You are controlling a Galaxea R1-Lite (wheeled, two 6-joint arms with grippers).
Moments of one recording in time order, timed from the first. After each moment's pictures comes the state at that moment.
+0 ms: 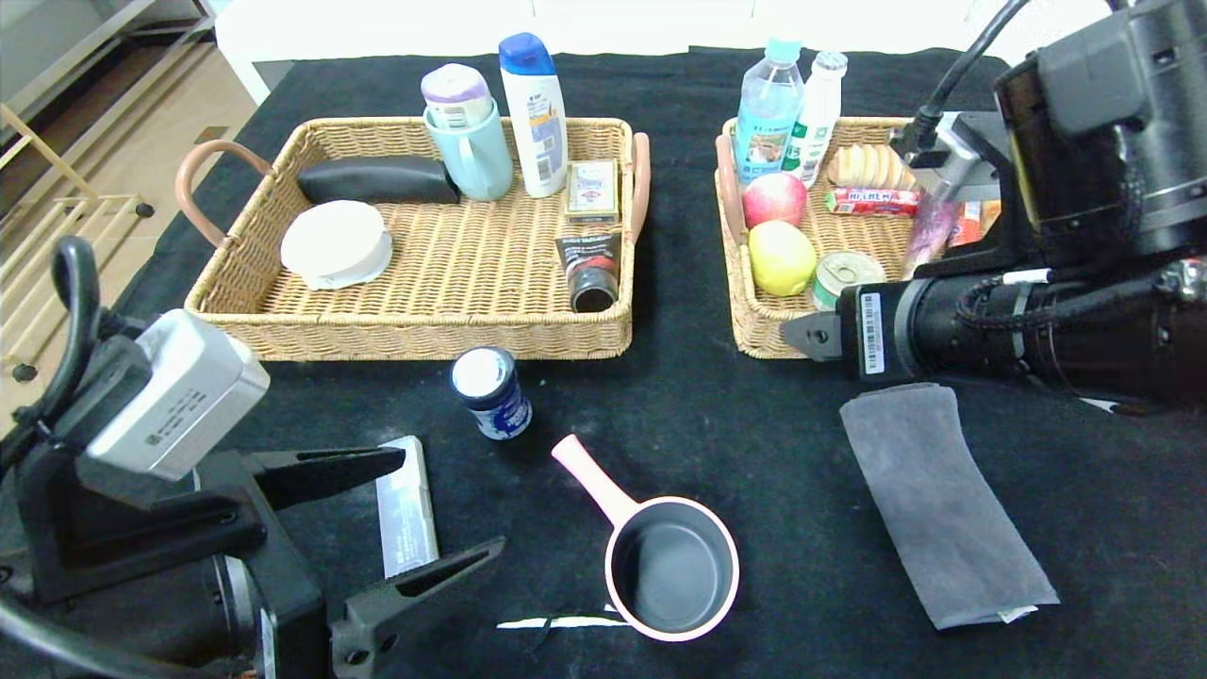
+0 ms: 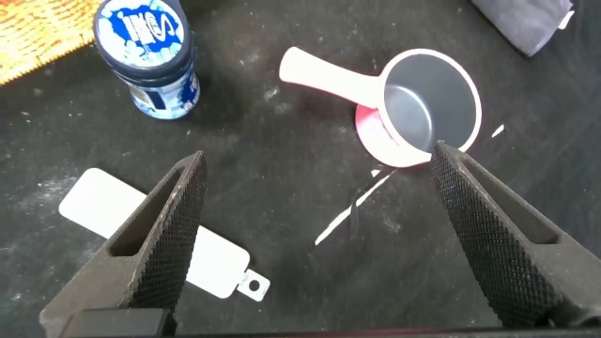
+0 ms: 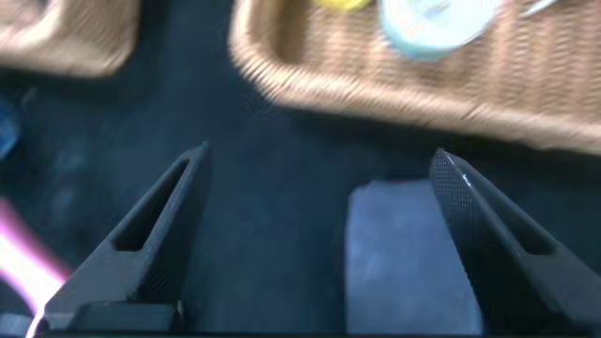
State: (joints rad) left arm -0.66 1.13 -0.67 -0.16 -0.02 0.04; right arm 0.74 1.63 -1.47 0.35 -0.48 0.29
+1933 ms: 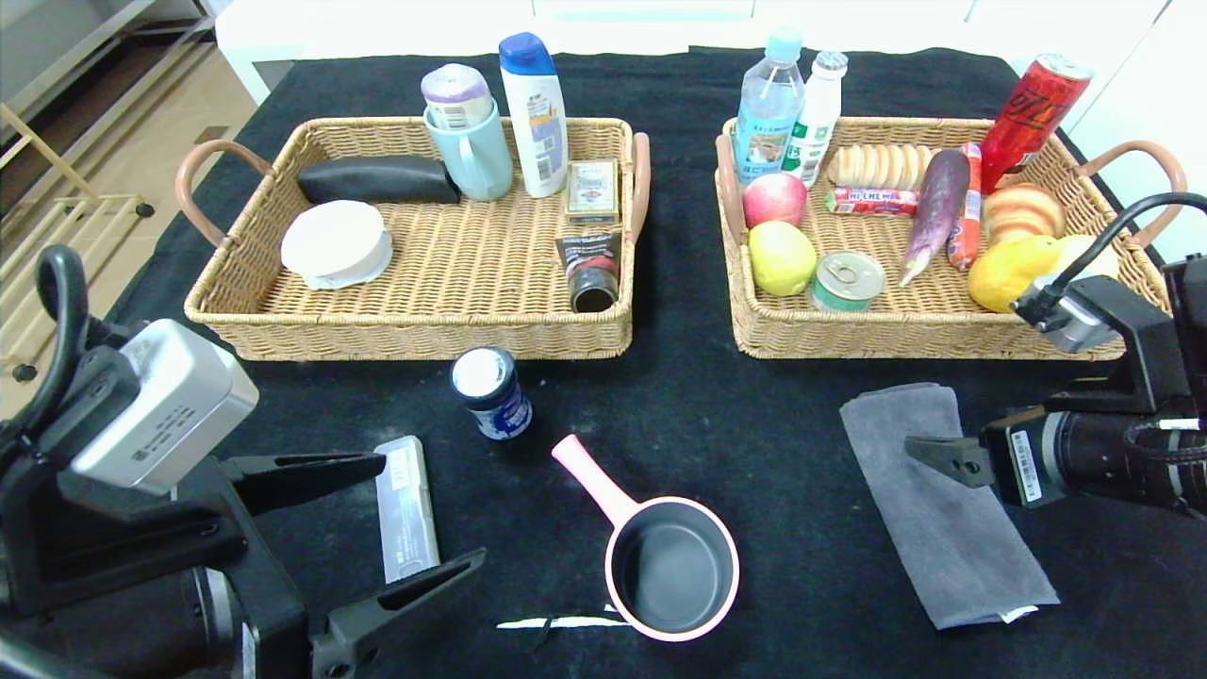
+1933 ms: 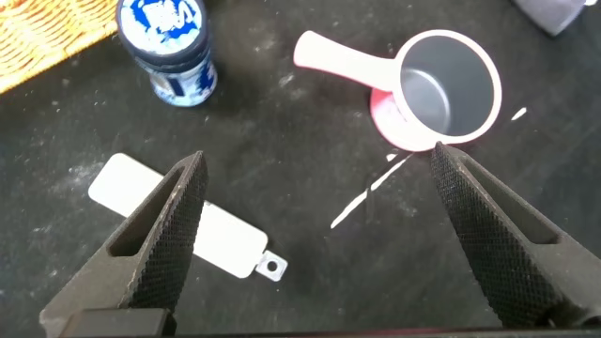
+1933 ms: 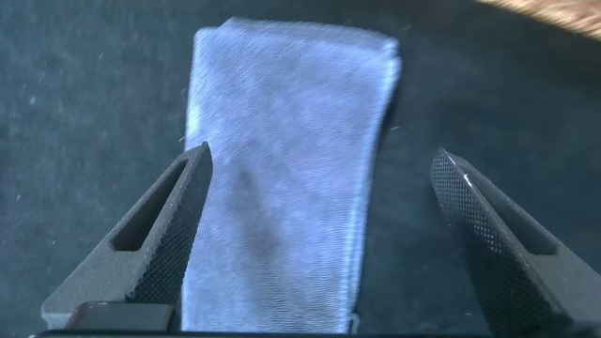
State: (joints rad) left arm -0.66 1.11 -0.68 -0.09 0.02 0.08; right arm 0.39 1.43 -0.94 0.10 -0.15 0.02
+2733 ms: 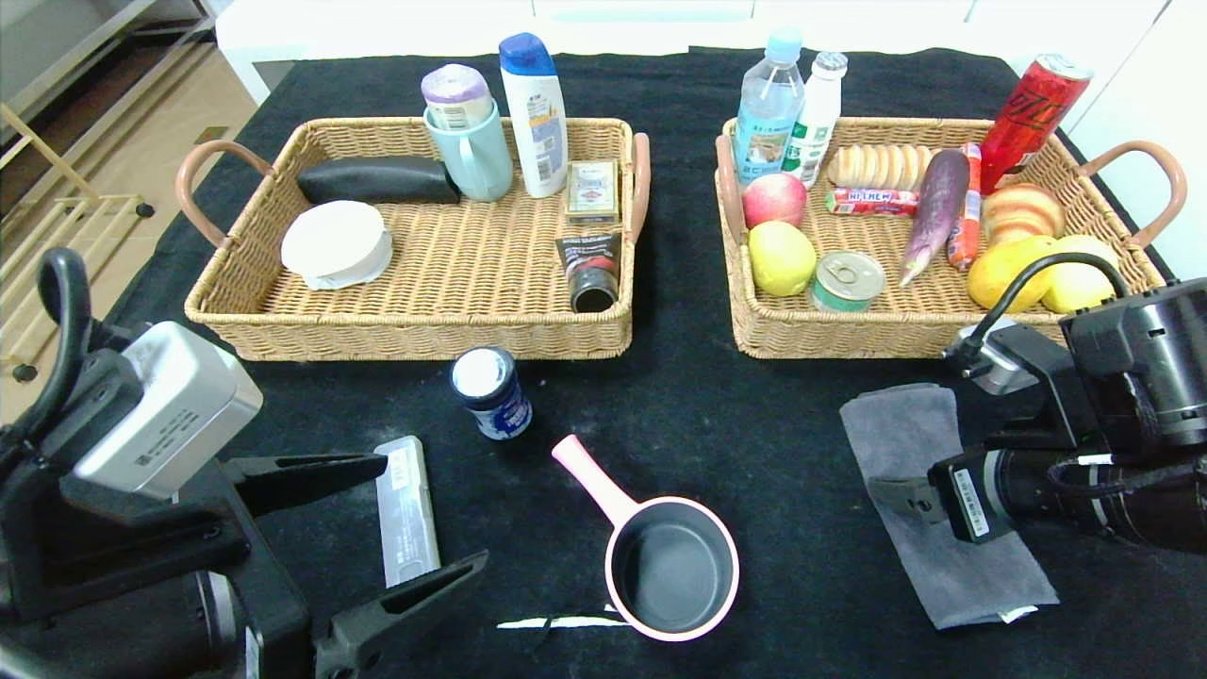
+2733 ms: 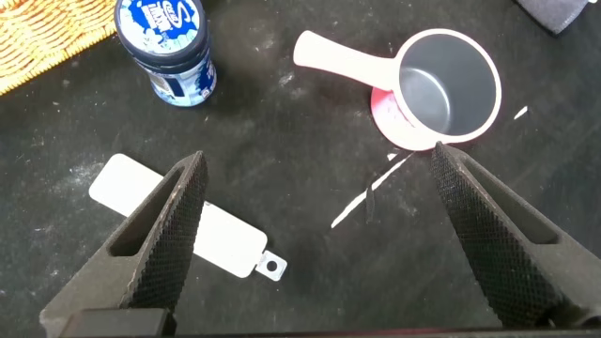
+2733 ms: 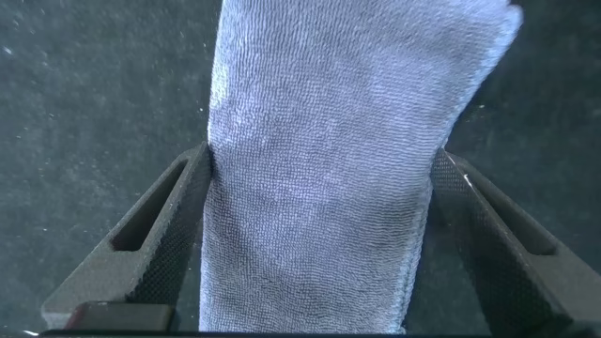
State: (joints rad) left arm -0.67 1.11 -0.68 -0.09 0.03 0.09; right arm 0.44 1.51 -0.91 0.10 -0.15 0.04
